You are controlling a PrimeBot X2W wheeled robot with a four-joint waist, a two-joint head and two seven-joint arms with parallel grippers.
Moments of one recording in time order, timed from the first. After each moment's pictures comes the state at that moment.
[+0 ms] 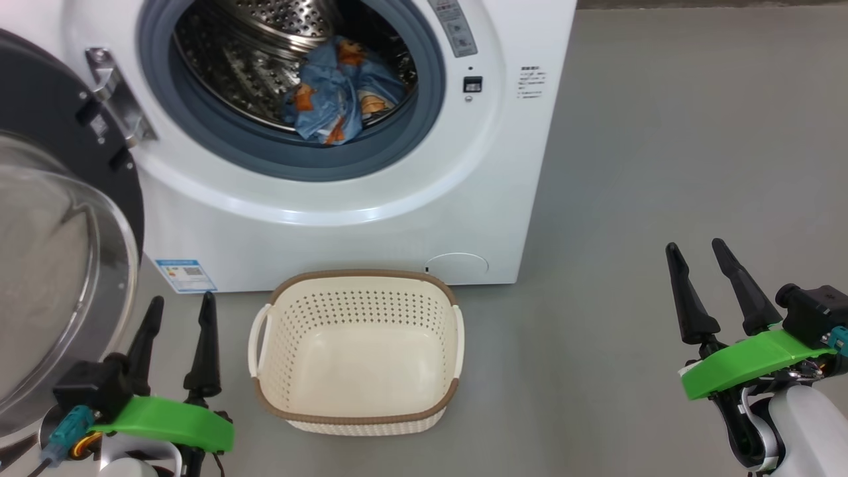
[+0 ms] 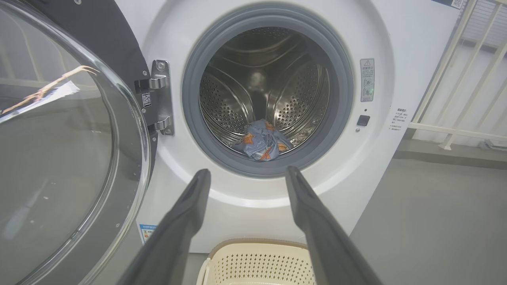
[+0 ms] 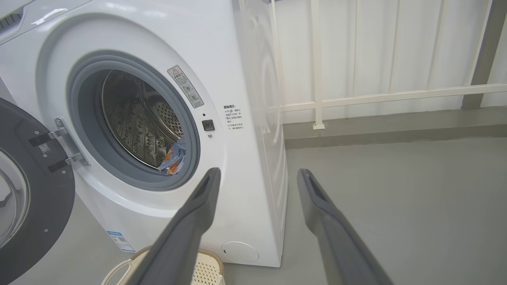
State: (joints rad) left arm -0.24 0.25 -0.20 0.35 -0.50 -0.01 -0.25; right arm -0.25 -0.26 0.16 0.35 0.51 0.13 -0.25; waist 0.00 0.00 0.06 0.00
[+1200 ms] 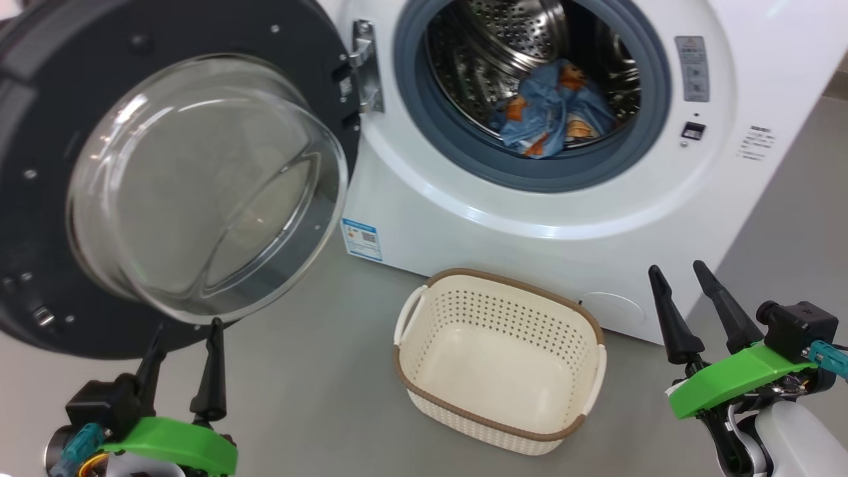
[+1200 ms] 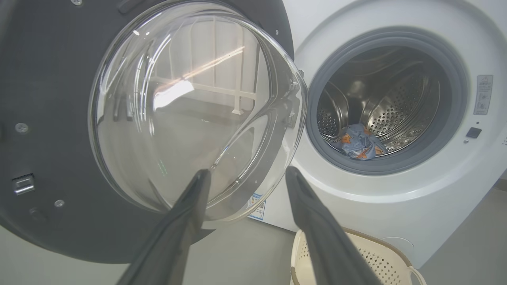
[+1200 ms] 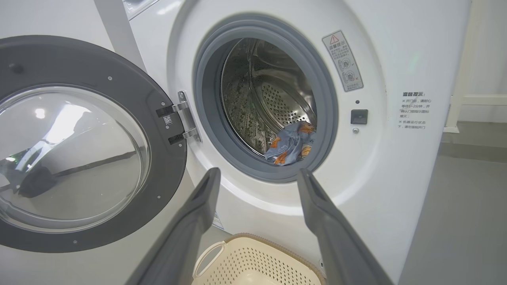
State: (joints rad) left arm -0.19 0.26 -0.22 0.35 -0.50 0.05 -0.23; right arm -0.23 -0.26 0.21 0.37 0.53 0.13 -0.25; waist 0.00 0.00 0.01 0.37
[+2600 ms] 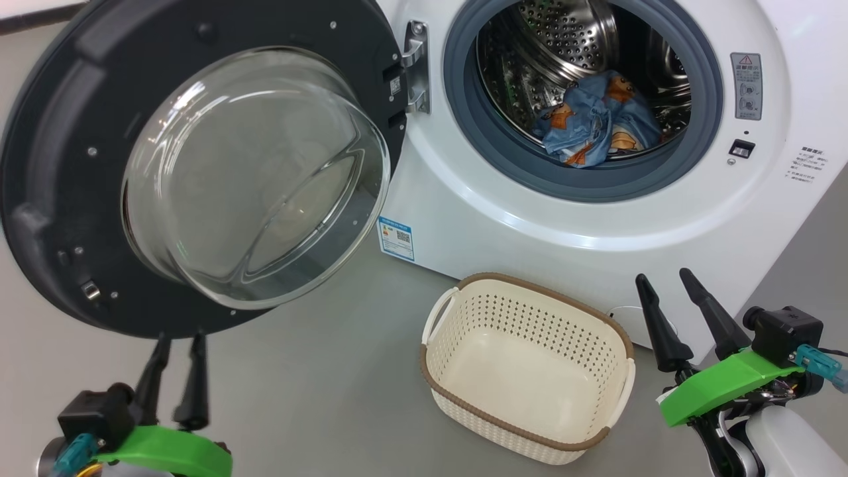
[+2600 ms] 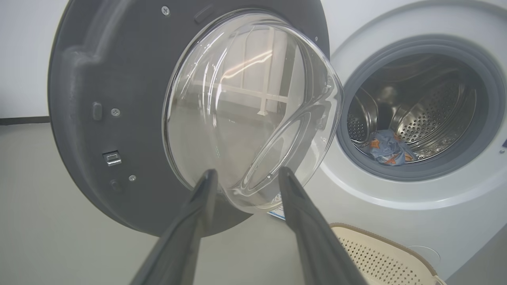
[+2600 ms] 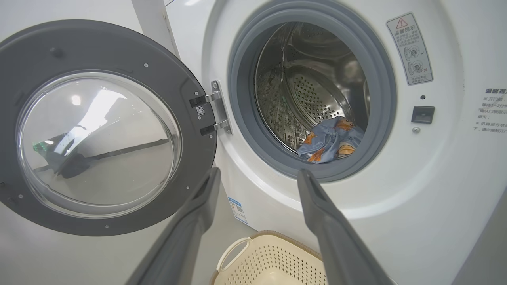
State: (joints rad) left arm -0.16 0.27 -0.22 0.32 -0.52 0.09 -0.23; right arm -0.23 -0.26 0.25 0.38 0.55 0.13 -0.25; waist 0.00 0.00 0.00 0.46
